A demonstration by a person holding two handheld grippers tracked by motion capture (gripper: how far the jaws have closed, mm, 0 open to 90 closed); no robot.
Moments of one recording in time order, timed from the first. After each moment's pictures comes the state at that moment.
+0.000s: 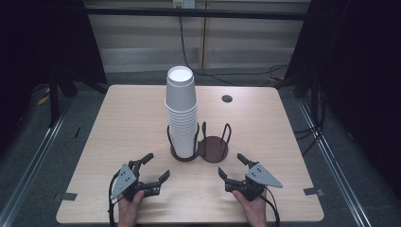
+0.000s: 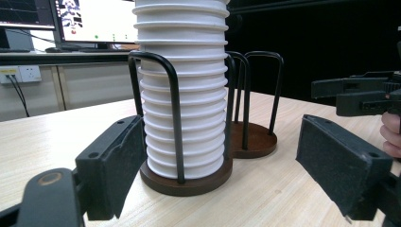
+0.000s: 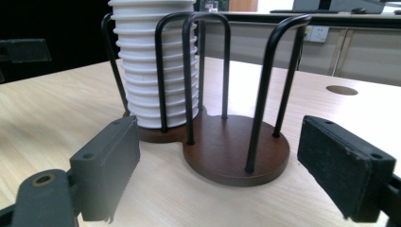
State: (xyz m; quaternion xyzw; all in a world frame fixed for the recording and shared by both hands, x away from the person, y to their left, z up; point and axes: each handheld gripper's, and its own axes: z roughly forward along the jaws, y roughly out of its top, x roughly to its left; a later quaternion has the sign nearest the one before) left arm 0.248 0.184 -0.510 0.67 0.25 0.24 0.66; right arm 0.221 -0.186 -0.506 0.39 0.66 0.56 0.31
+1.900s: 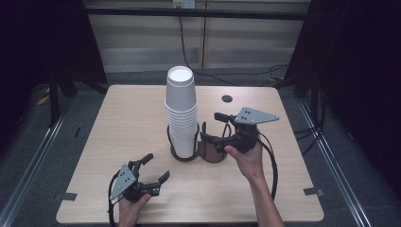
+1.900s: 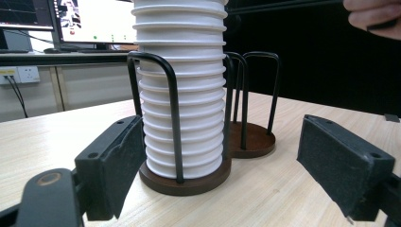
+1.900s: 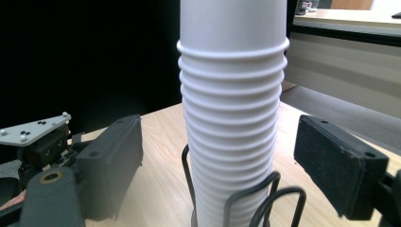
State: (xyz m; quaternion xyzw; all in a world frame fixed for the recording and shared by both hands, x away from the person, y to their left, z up) left arm 0.247 0.186 -0.510 0.67 0.25 0.24 0.66; right arm 0.297 -0.155 -0.349 0.27 0.74 0.60 0.17
